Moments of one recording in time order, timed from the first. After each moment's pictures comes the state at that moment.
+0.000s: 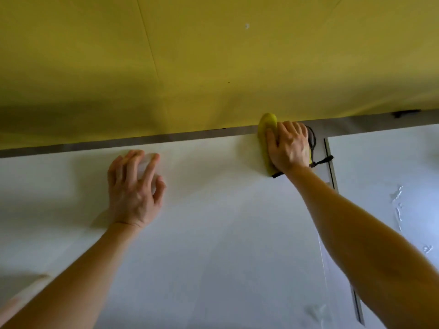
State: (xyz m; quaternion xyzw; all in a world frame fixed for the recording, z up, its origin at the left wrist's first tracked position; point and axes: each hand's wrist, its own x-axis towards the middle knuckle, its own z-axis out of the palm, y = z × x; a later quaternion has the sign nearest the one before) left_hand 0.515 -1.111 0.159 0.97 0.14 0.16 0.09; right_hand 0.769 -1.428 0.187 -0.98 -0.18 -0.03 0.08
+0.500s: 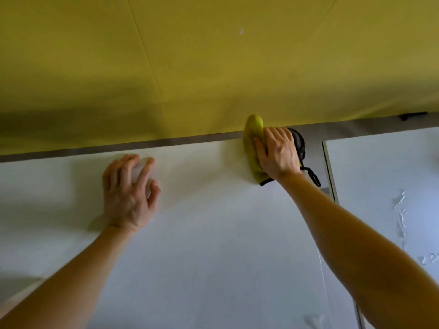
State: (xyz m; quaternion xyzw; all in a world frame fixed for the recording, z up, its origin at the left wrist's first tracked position) left_hand 0.516 -1.108 0.155 0.97 0.14 0.16 0.08; right_hand 0.760 -1.413 0.181 -0.95 -0.26 -0.02 0.16
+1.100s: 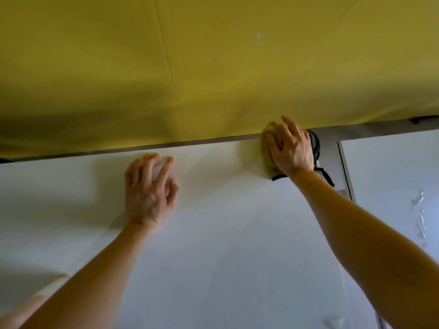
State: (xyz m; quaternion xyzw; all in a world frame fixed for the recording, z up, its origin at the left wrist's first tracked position) left_hand 0.516 -1.107 0.156 0.97 0.14 0.15 0.10; right_hand 0.760 -1.407 0.174 -0.97 -0.22 -0.02 0.13
